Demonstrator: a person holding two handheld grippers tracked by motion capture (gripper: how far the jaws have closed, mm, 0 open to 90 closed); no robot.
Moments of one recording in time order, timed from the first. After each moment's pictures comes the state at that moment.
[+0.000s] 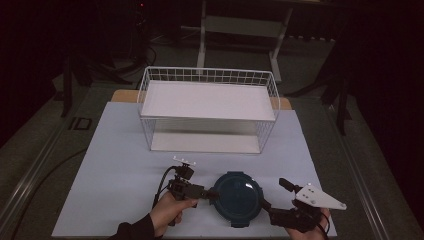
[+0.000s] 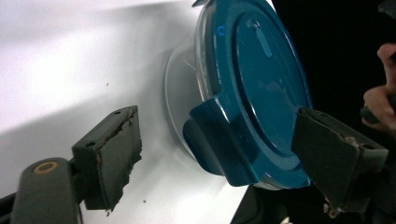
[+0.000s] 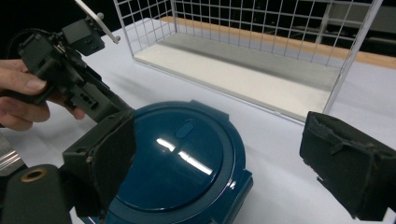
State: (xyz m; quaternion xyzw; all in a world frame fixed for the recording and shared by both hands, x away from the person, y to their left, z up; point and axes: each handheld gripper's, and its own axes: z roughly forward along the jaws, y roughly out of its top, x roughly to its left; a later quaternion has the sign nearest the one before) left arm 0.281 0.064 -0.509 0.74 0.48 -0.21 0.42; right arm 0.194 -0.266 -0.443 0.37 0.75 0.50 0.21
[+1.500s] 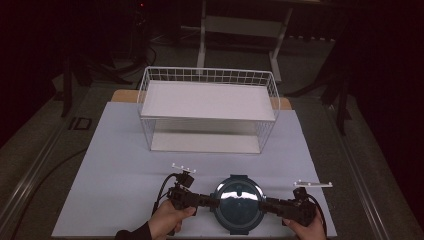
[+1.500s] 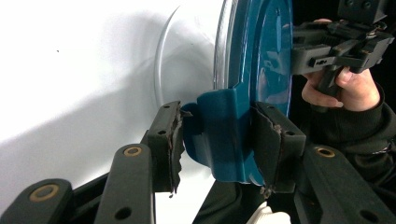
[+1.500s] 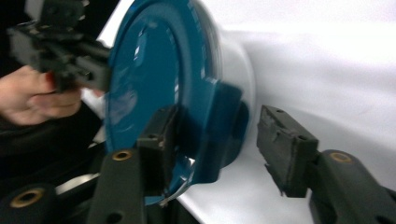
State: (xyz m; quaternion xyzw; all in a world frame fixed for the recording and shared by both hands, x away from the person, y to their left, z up) left arm 0.259 0.063 -0.510 0.74 0.46 -0.24 0.44; right arm 0.234 -0.299 -0.498 0.49 0.73 0.46 -0.12
